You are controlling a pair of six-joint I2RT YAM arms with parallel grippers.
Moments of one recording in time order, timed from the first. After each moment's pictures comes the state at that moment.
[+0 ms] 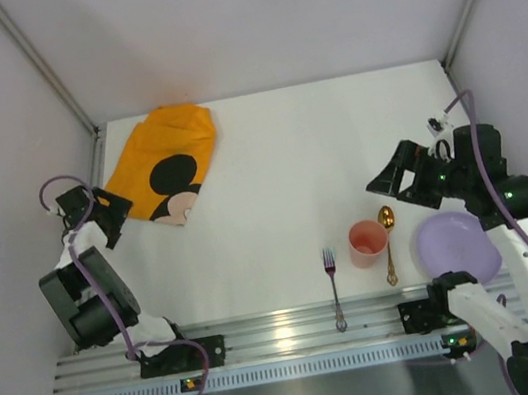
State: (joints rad) left arm 0.45 1.51 0.89 -0.19 0.12 -0.62; right arm 0.08 0.79 1.05 -0.94 -0.47 0.57
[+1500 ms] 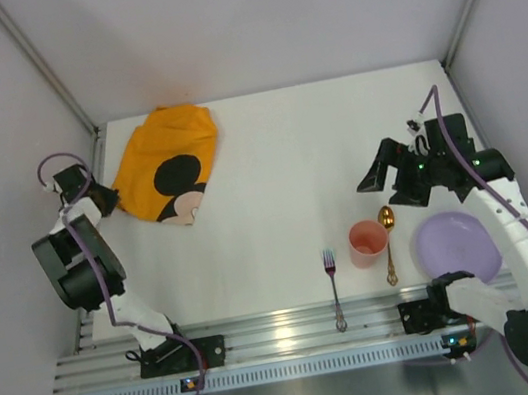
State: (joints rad) left arm 0.46 1.83 1.13 -0.07 0.11 -0.61; right arm 0.12 1.01 1.04 -0.93 -0.43 0.57
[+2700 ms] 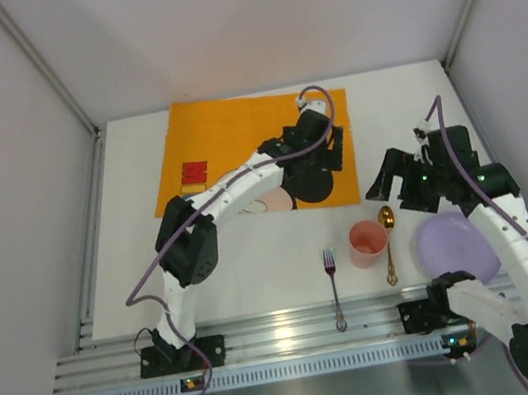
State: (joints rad) left arm -0.88 2.11 1.84 -0.47 -0.22 -0.44; right arm 0.13 0.91 0.97 -0.93 -0.30 0.53
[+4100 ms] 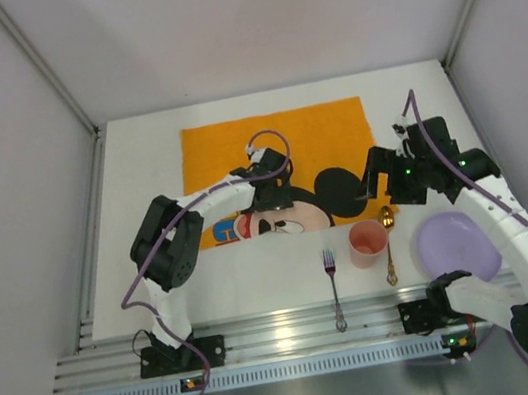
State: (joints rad) left arm -0.68 1.99 1.36 -0.48 -0.30 -0.61; right arm 0.23 1.04 1.02 -0.90 -0.26 0.49
